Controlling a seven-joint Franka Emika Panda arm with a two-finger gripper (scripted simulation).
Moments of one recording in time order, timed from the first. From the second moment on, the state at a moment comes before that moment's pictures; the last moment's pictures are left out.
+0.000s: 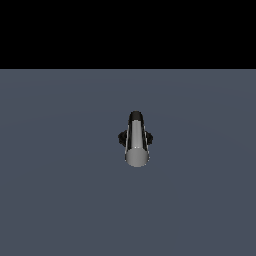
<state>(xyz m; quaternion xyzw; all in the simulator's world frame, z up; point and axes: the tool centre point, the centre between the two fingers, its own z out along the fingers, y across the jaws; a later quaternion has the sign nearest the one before) -0.255 -0.003 0.471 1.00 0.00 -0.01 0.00</state>
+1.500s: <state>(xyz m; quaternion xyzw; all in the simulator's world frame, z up) -0.200 0.017 0.257 1.00 0.01 0.00 0.00</state>
